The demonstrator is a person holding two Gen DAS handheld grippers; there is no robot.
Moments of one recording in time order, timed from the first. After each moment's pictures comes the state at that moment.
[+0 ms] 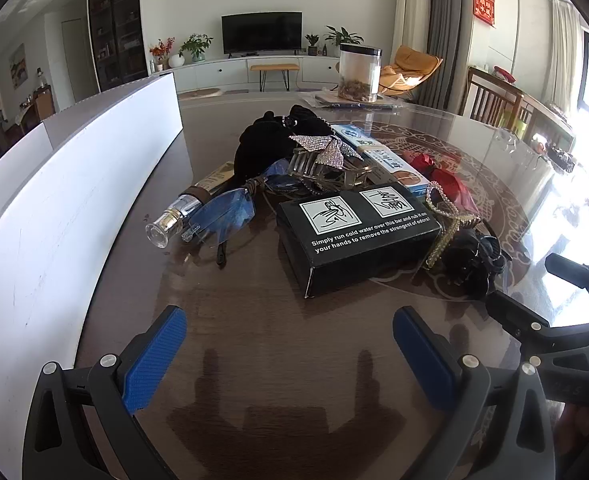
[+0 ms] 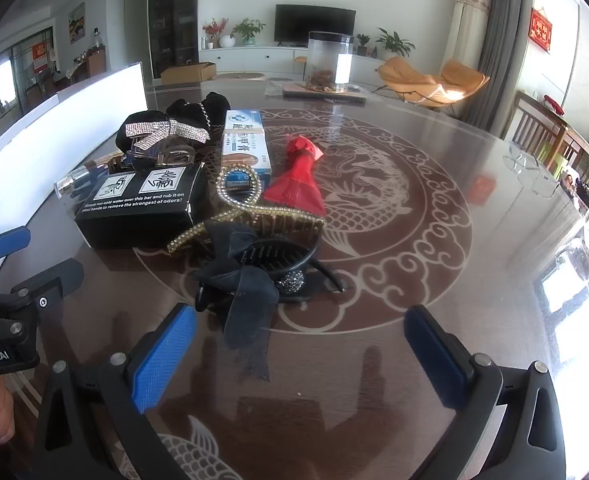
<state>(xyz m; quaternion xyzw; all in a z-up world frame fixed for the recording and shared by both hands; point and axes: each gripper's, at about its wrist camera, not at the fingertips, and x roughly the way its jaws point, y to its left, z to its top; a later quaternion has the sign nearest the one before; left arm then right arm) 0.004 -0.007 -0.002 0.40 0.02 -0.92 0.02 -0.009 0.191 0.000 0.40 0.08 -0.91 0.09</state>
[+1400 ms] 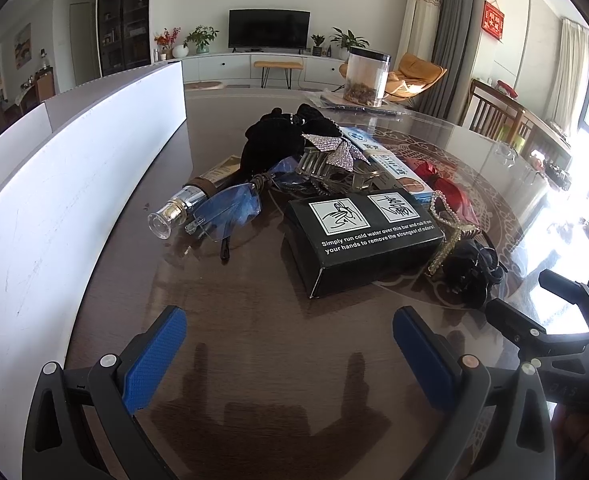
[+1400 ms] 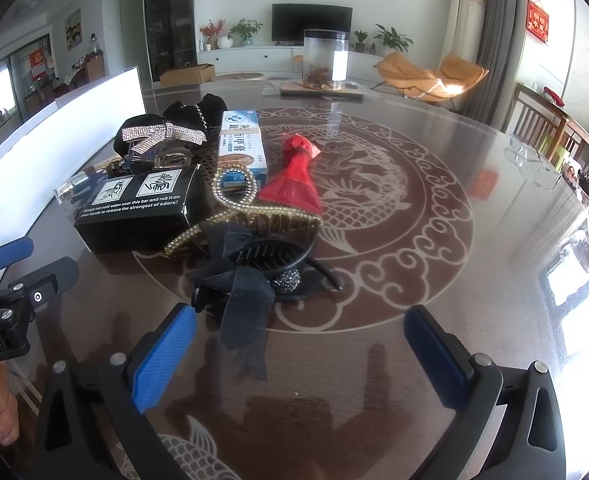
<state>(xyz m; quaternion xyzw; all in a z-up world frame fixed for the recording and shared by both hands) 0.004 -0.019 -0.003 0.40 0.05 -0.91 0.01 -0.010 0.195 -0.001 0.41 0.07 -0.91 0.10</state>
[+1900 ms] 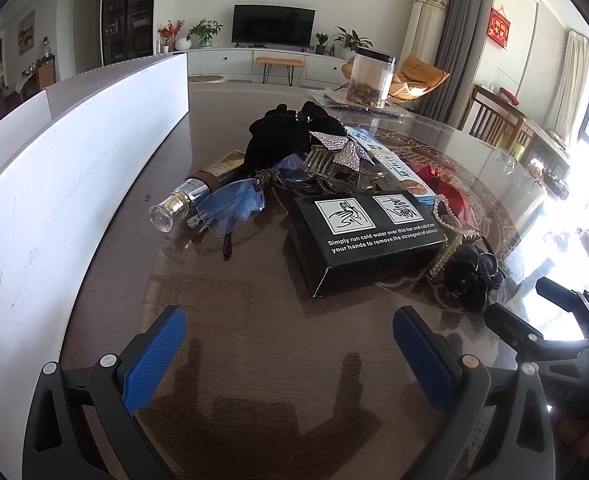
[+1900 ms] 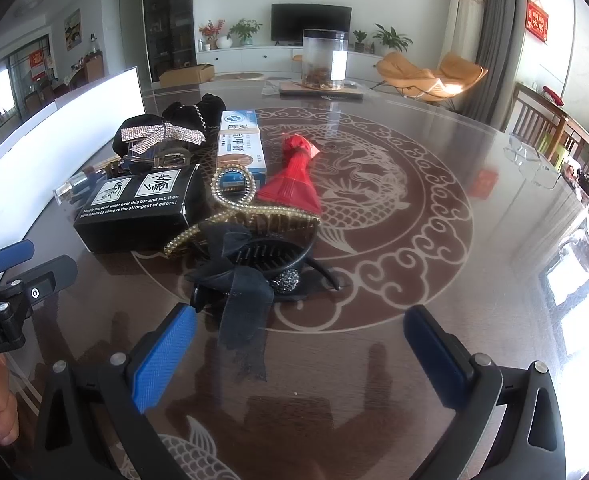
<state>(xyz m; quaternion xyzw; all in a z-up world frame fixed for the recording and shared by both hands) 0.001 -0.025 -0.005 0.40 0.07 -0.91 0.01 -0.011 0.196 -0.001 0.41 0.07 -0.91 0.09</state>
